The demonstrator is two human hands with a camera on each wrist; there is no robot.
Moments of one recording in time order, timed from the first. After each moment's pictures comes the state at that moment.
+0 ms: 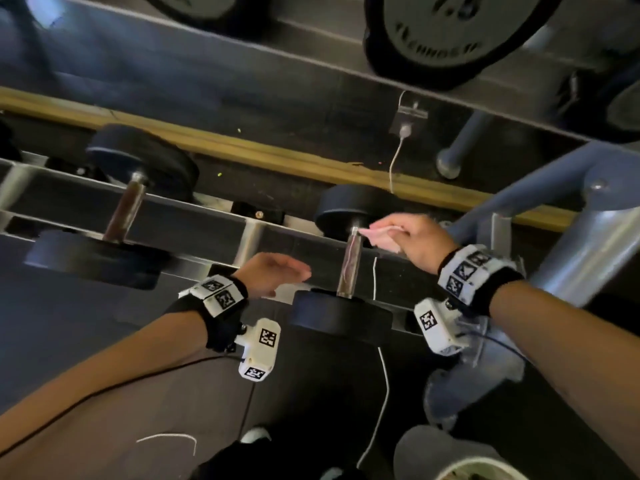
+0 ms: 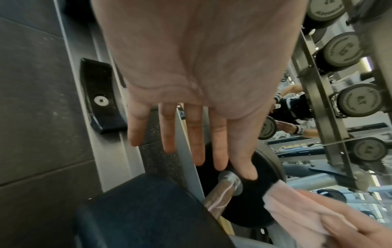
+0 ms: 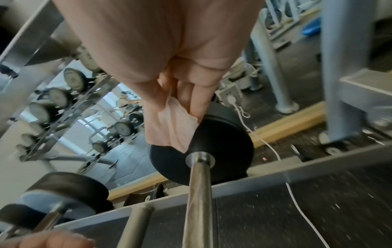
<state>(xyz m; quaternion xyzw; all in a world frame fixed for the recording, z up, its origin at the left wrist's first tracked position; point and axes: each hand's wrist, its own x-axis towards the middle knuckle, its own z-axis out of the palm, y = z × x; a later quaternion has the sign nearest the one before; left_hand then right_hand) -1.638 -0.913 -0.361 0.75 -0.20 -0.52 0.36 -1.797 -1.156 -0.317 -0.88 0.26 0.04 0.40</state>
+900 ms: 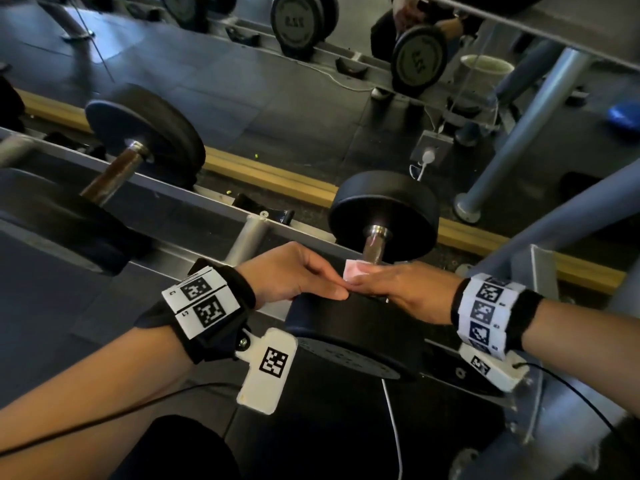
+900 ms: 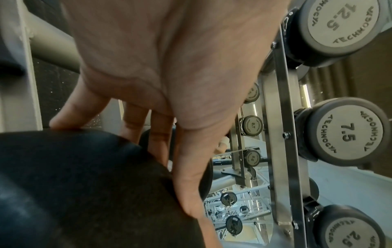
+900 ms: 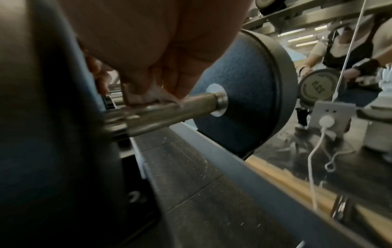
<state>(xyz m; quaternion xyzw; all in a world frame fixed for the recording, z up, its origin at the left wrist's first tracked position) -1.664 -0.922 -0.410 0.68 -0.35 -0.50 0.42 -1.810 -1.142 -0.425 -0.96 -0.07 0.22 0.13</state>
